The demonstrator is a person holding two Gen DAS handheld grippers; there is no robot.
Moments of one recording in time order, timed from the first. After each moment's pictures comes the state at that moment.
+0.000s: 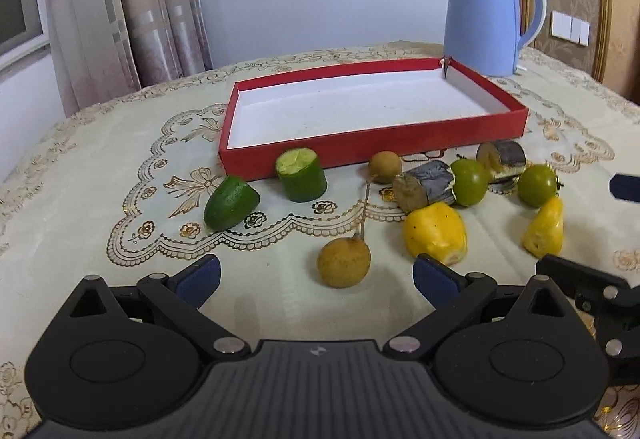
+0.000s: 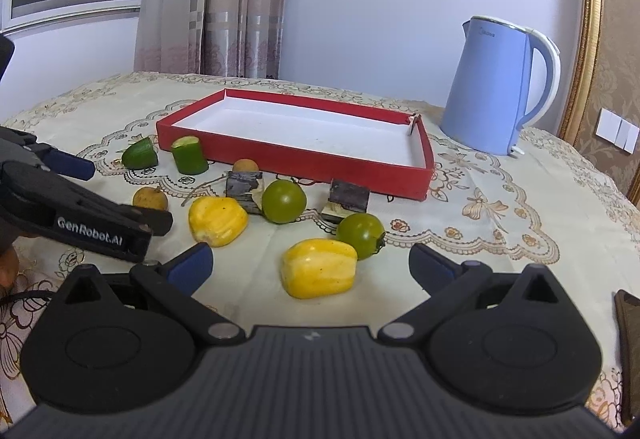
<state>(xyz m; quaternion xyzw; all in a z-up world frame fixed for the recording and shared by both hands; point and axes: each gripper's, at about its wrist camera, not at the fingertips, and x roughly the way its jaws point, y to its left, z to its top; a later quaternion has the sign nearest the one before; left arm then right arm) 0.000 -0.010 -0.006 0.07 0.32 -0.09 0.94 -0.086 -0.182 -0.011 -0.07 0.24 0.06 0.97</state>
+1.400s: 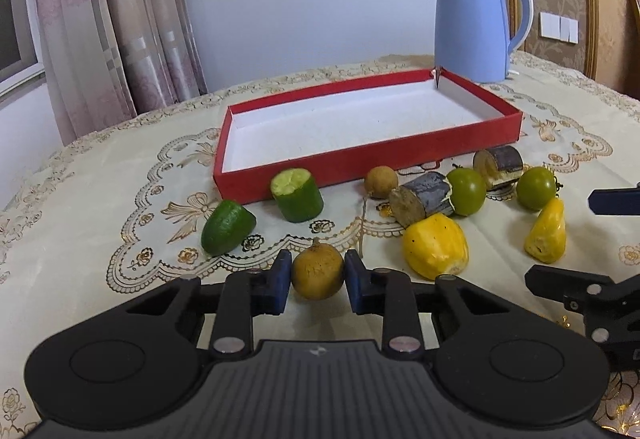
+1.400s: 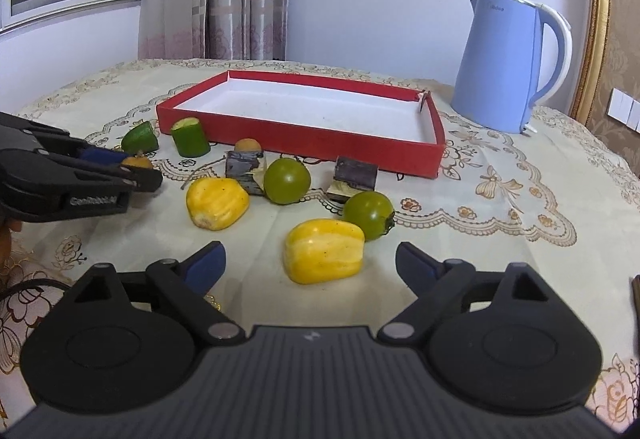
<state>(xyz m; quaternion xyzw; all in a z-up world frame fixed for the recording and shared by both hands) -0.003 -0.016 -0.008 0.10 0.29 -0.10 0.95 -0.074 -0.187 -0.022 -0.06 0.27 0.07 0.96</state>
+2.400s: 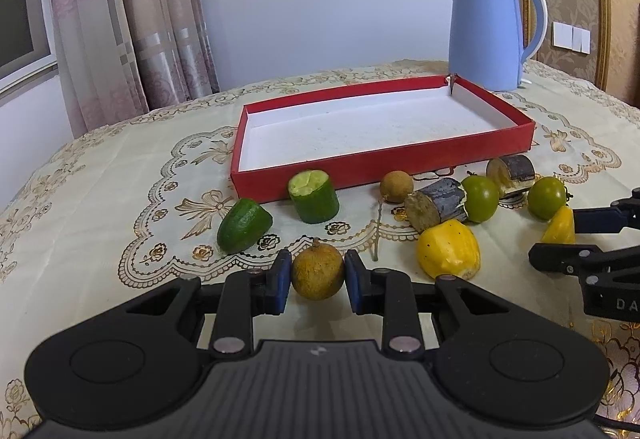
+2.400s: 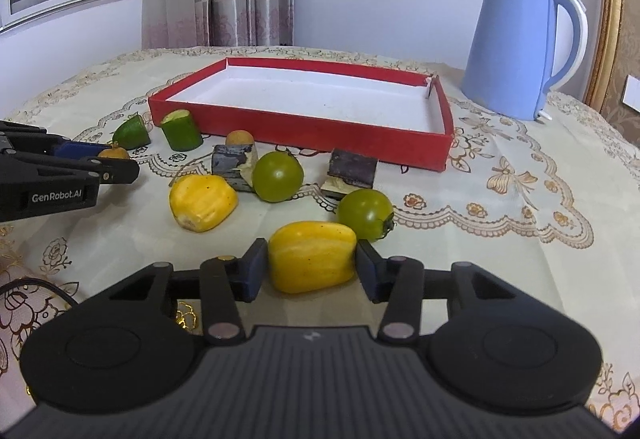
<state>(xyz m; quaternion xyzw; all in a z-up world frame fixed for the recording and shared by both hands) -0.003 -0.009 -0.006 0.09 0.29 -0.08 0.95 -0.055 -0.198 -0.025 -0.04 0.29 0.09 0.95</state>
